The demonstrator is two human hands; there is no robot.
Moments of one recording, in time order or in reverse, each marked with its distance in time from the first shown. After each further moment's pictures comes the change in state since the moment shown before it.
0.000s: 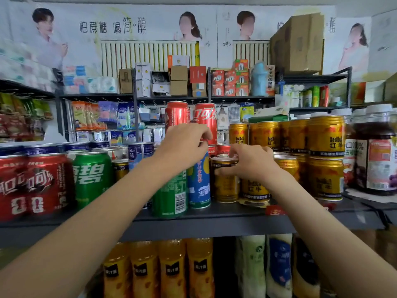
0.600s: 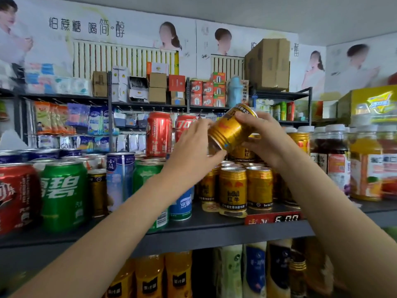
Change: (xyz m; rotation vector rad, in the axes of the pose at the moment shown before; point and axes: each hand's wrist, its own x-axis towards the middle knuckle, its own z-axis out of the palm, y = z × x) left_hand 0.002 0.033 0.010 -0.304 0.151 0.095; right_hand -0.001 0.027 -0.069 1.403 0.170 0.116
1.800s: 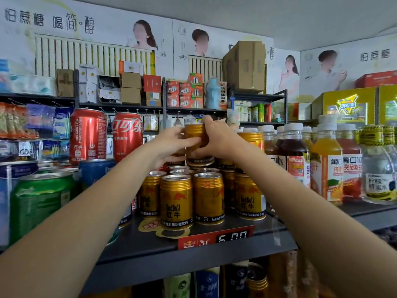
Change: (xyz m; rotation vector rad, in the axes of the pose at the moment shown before) left_hand 0.103 -0.006 0.100 -0.786 -0.299 -0.483; right_hand 0.066 0.021 -0.060 -1.375 -0.128 -0.327
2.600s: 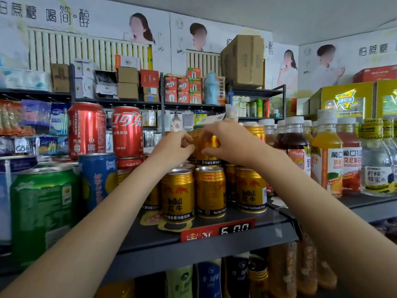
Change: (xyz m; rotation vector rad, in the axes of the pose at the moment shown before) left_hand -0.019 -0.008 0.013 0.604 0.172 0.192; right_hand -0.033 0.002 -0.012 -0.187 0.034 -0.198
